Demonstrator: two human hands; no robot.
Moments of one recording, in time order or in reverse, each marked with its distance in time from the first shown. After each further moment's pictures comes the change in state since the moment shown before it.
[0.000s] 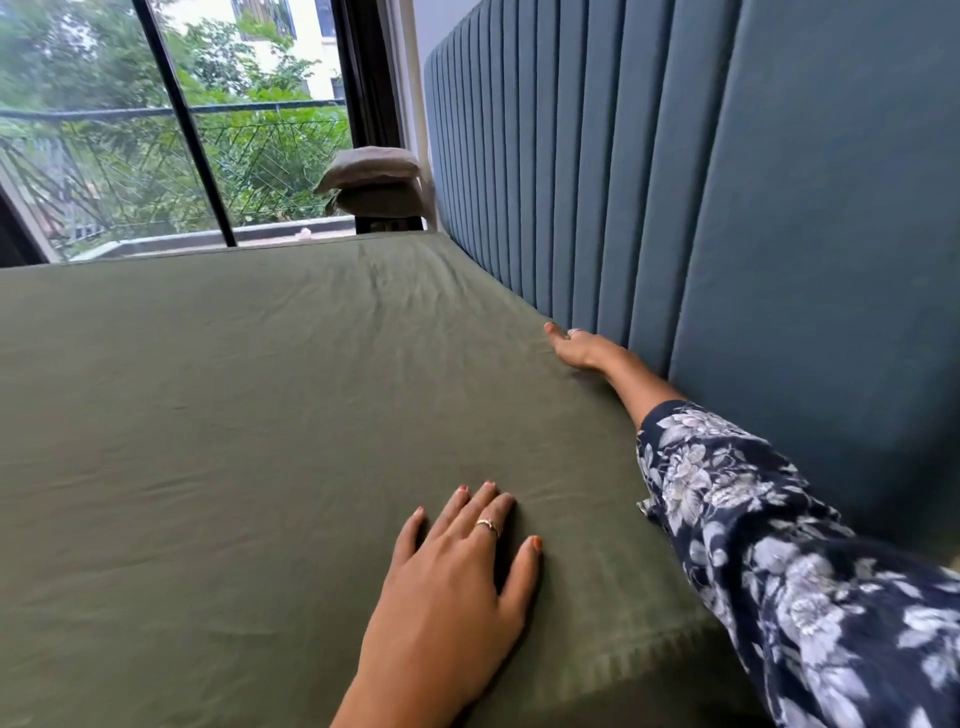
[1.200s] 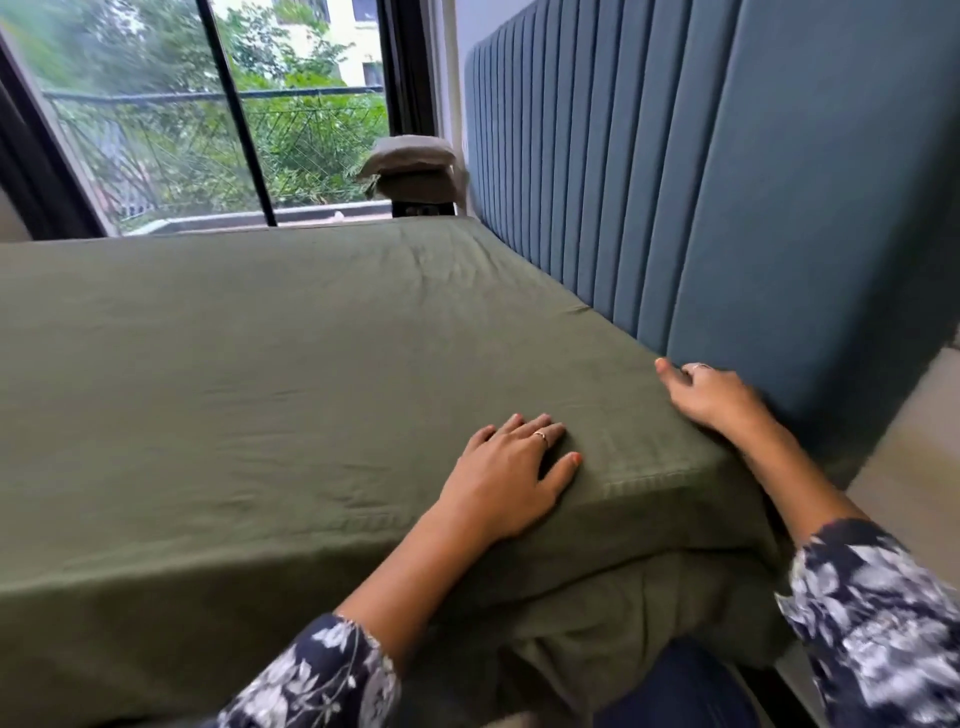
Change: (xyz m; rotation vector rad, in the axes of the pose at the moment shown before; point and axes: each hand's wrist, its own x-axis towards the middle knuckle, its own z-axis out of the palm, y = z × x) left_hand -0.026 0.007 -0.022 0.042 -0.161 0.169; right_hand -0.194 0.092 0.011 -0.068 0.293 0.077
